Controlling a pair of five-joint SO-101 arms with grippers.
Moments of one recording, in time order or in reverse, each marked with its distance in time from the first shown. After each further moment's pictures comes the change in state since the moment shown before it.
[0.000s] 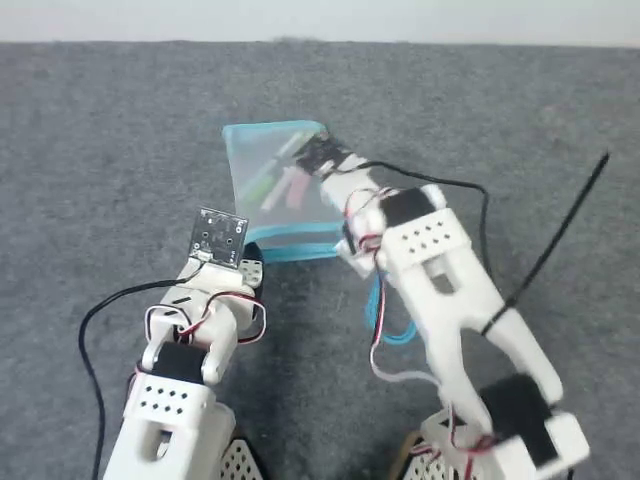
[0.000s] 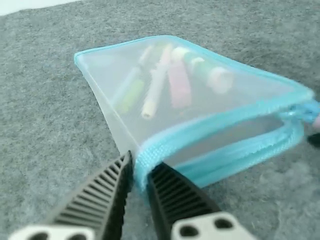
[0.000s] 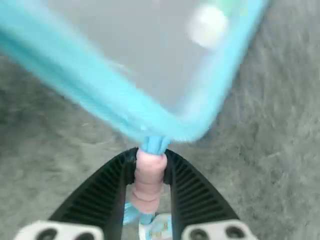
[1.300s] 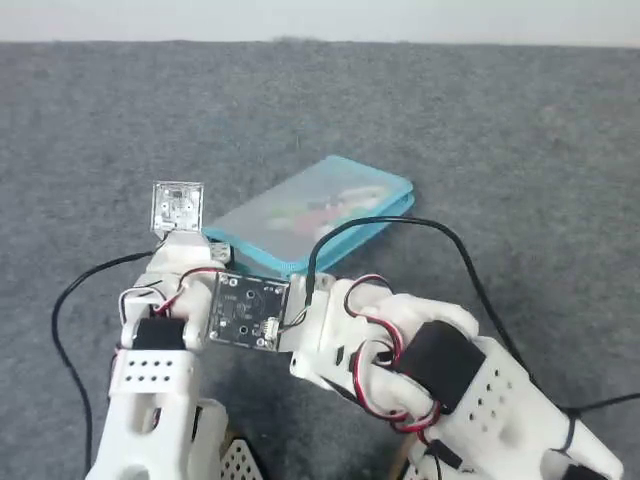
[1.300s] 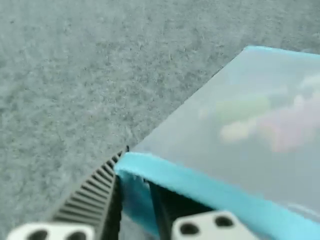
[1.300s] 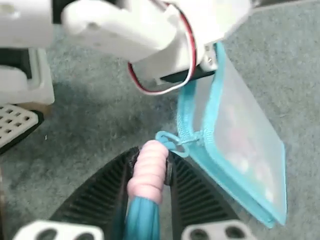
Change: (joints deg) left arm -10.6 13.6 -9.1 2.1 2.4; right arm -29.7 -34.4 0.2 14.1 4.9
